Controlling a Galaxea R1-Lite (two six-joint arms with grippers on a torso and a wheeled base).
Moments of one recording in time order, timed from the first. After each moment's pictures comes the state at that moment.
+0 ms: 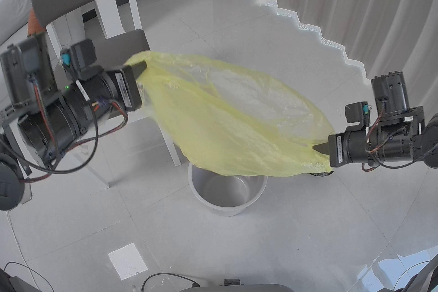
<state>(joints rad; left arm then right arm) -0.54 1.45 -0.87 -0.61 0.14 -0.11 0.42 1.63 -0.98 -0.05 0.10 0.17</state>
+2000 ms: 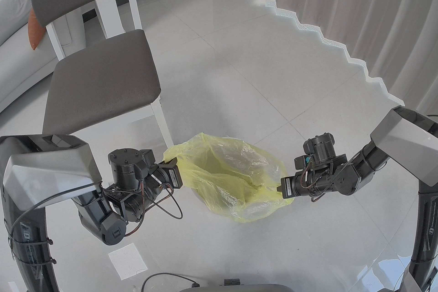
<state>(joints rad) -0.43 2.20 -0.62 -1.36 0.10 -0.26 0.36 2.28 -1.05 -0.40 0.21 0.22</state>
